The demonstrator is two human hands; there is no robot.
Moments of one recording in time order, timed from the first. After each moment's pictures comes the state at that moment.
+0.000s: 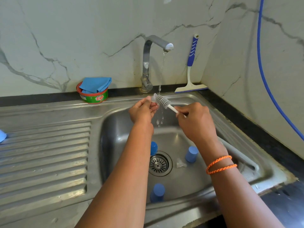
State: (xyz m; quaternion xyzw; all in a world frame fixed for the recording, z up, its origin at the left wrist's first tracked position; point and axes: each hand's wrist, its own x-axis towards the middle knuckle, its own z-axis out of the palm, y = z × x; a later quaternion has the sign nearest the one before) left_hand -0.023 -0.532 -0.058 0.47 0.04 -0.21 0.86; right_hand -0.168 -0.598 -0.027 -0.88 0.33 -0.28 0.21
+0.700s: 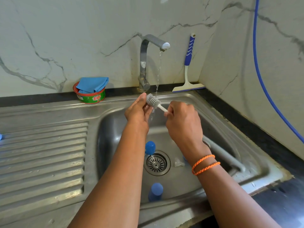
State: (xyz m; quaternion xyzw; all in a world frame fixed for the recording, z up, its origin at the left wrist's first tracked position) left_hand -0.020 -0.525 -0.056 0.39 0.05 -0.27 0.88; right_hand -0.158 -0.567 -0.025 -0.89 0.32 -0.29 0.13
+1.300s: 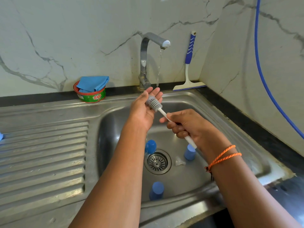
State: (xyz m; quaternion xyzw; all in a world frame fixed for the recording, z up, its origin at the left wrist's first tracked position) left_hand -0.020 -0.522 -0.045 0.31 -0.04 -0.36 0.88; right_hand -0.166 -0.601 -0.022 -0.65 0.29 -0.07 0.70
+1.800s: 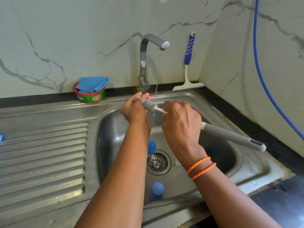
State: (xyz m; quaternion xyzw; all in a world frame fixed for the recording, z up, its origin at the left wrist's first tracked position) left_hand -0.022 -0.528 -0.053 0.40 0.05 -0.17 0.90; right_hand -0.157 -0.547 -0.018 -0.90 0.29 -0.33 -0.02
